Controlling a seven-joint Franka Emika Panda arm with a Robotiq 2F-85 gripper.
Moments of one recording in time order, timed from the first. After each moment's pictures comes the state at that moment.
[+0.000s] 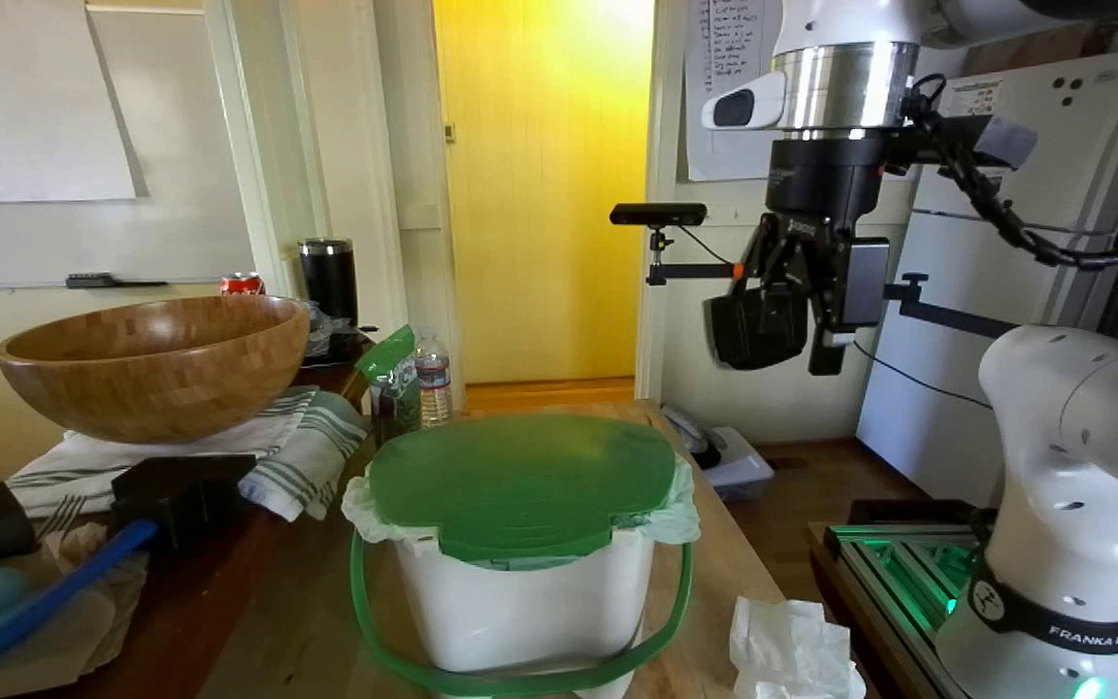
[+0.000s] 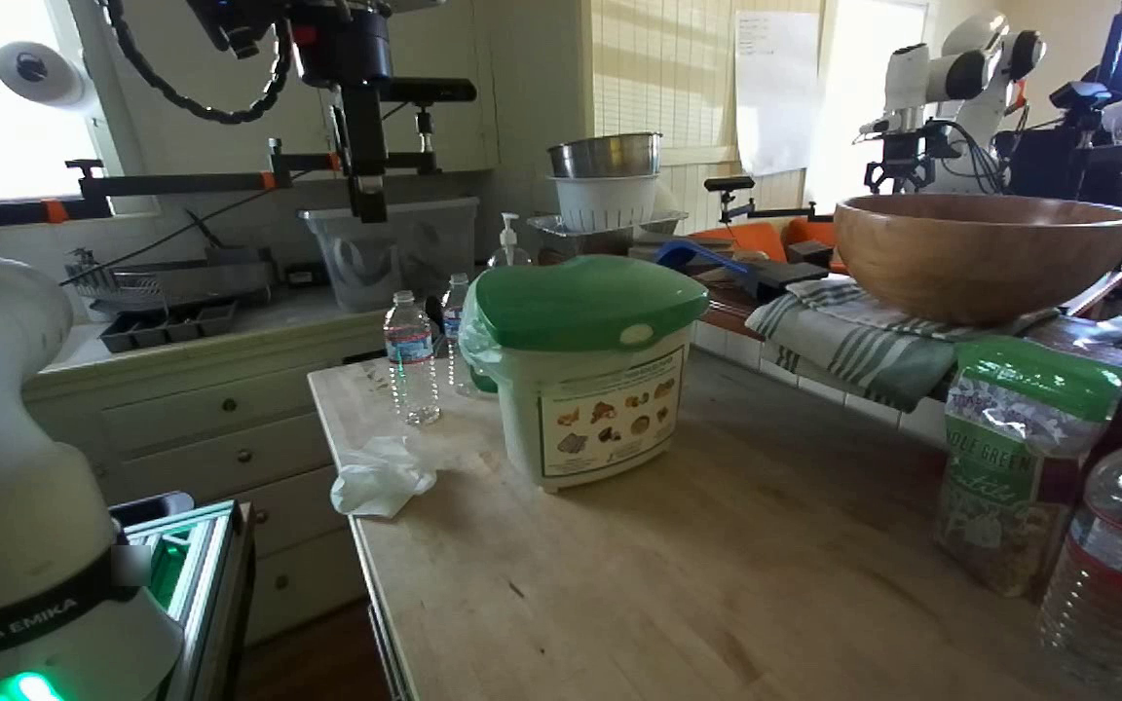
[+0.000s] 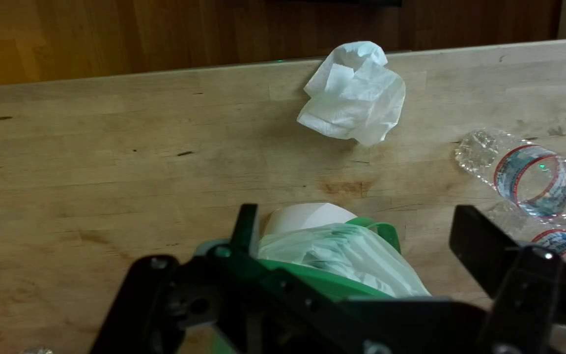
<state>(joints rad) 0.01 -0.78 0.04 -2.43 -0.01 1.64 -0.01</state>
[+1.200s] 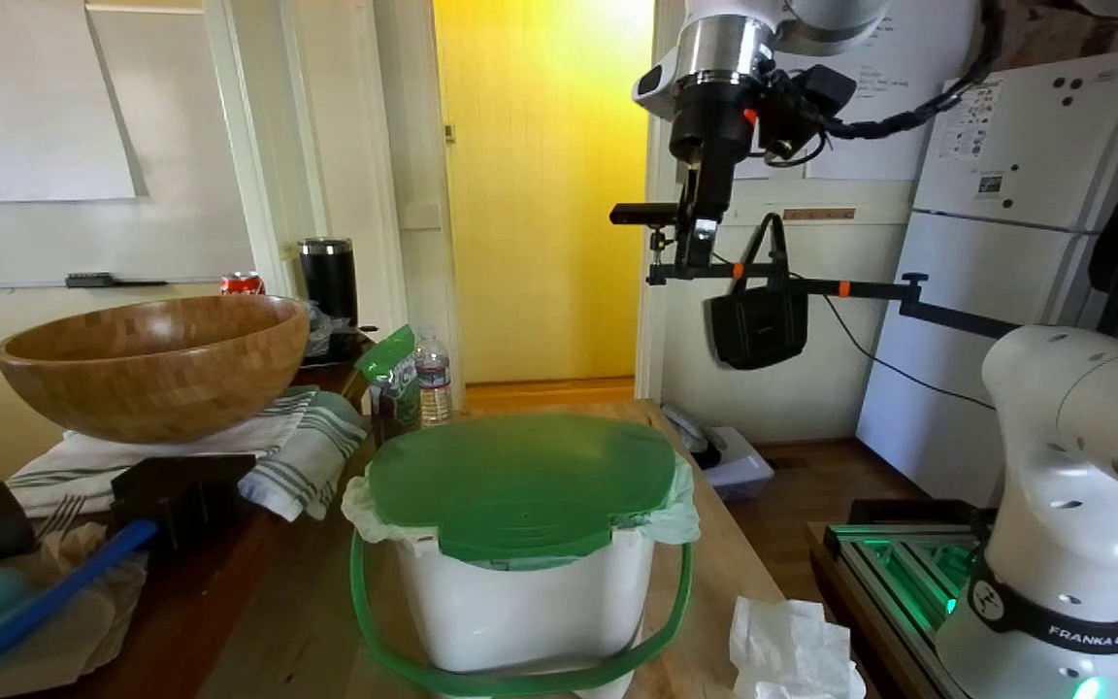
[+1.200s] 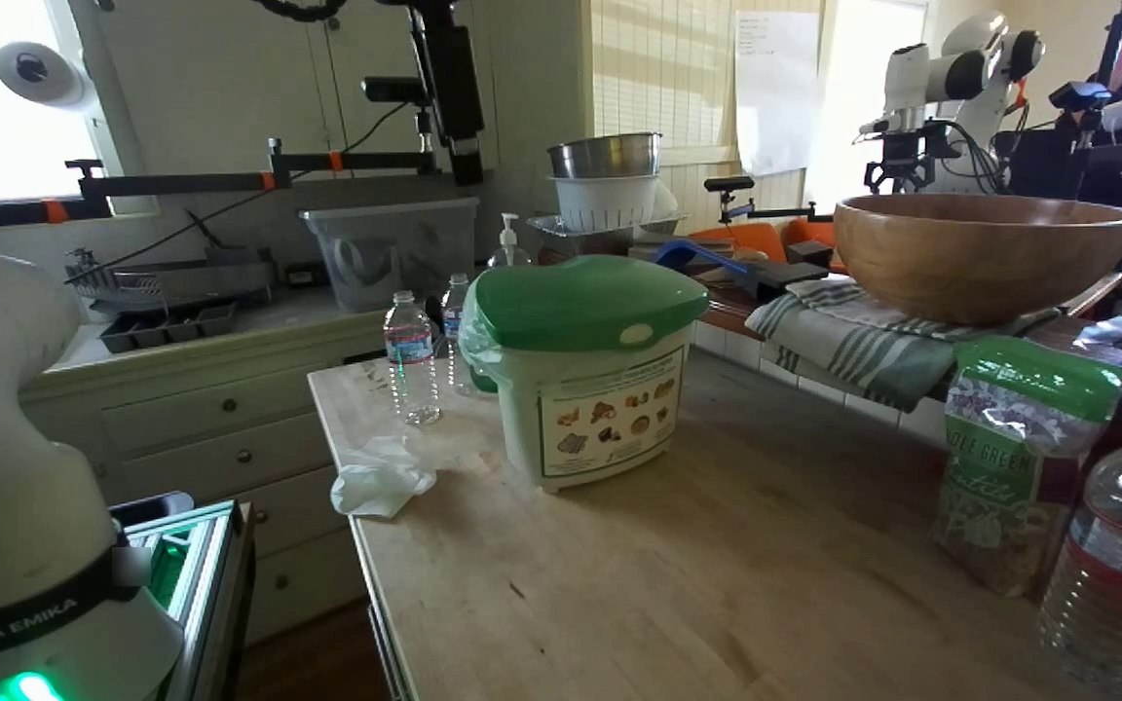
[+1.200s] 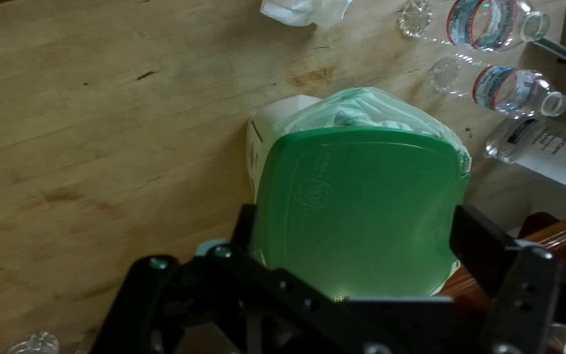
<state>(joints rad) -0.04 -0.61 -0.26 -2.24 0.18 1.72 -0.17</state>
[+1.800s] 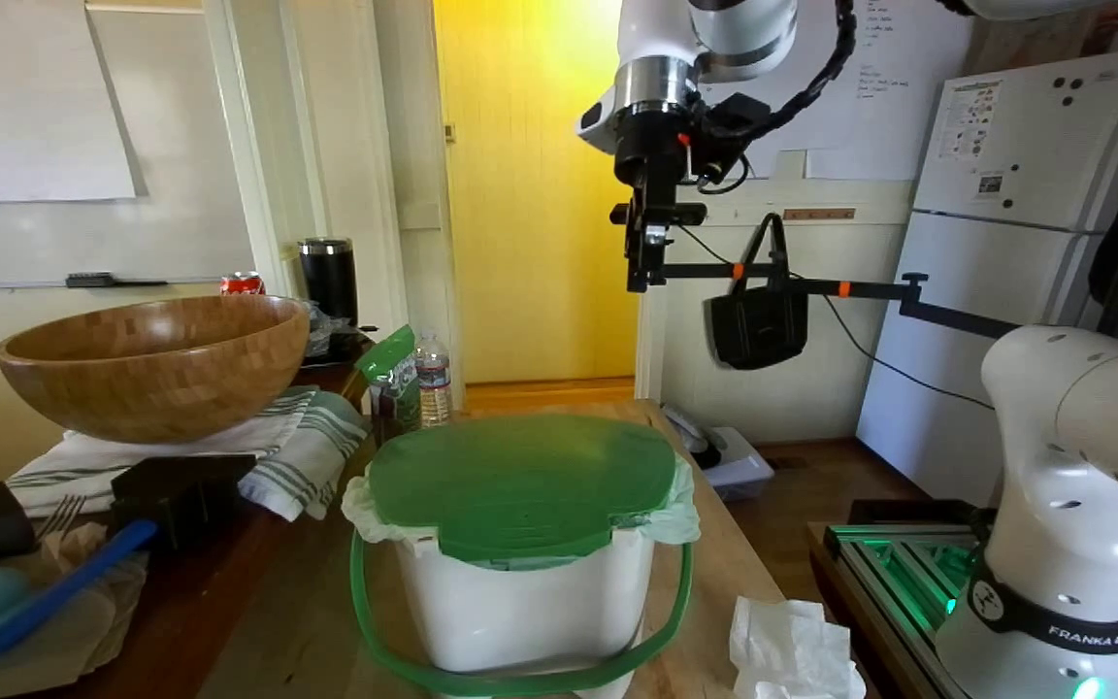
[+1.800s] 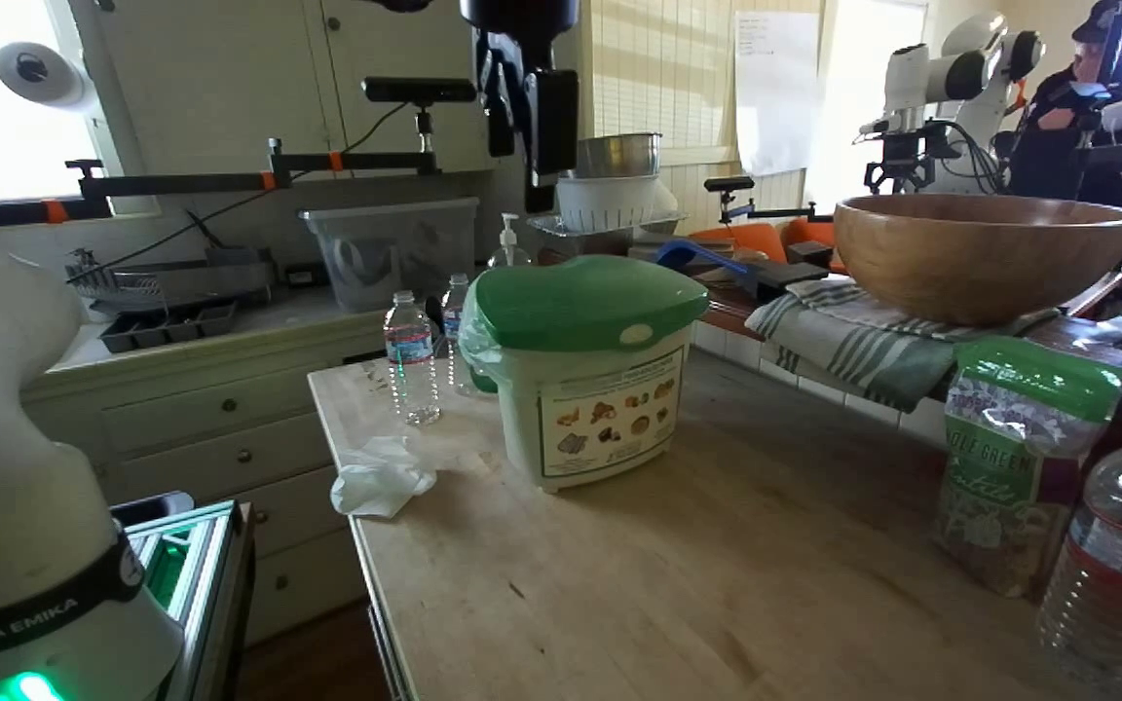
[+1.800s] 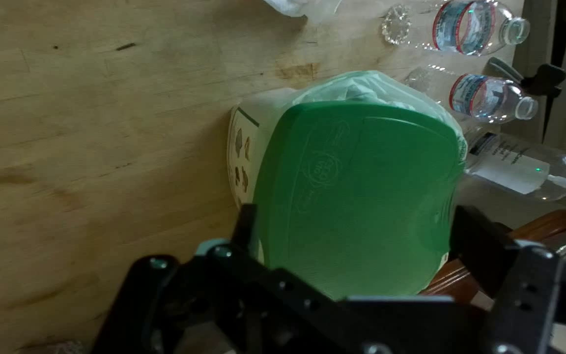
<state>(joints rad) -0.05 -0.37 -0.37 -2.07 0.31 1.62 -0.42</state>
